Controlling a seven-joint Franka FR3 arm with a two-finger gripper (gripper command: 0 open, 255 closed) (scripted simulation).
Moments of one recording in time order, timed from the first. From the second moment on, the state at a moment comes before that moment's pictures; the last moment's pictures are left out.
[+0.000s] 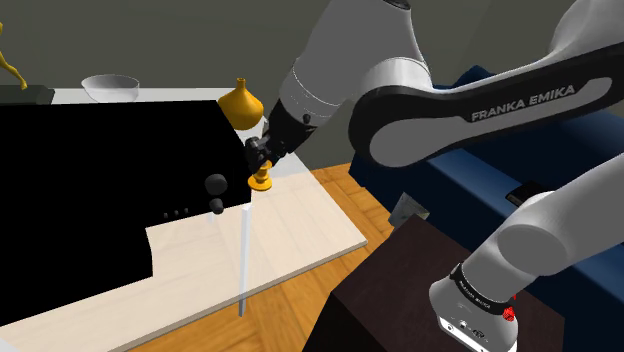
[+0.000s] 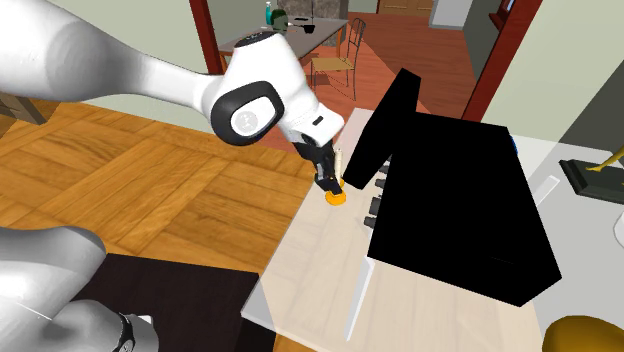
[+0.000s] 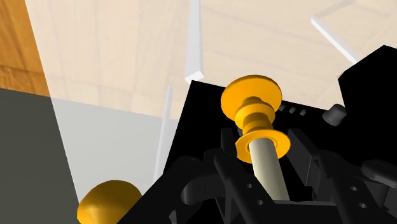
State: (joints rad) arm -0.15 -0.27 0.81 -2.31 0.01 2.51 0.61
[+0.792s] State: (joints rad) arm -0.12 -0.33 0.75 -2.20 0.07 2.34 0.55
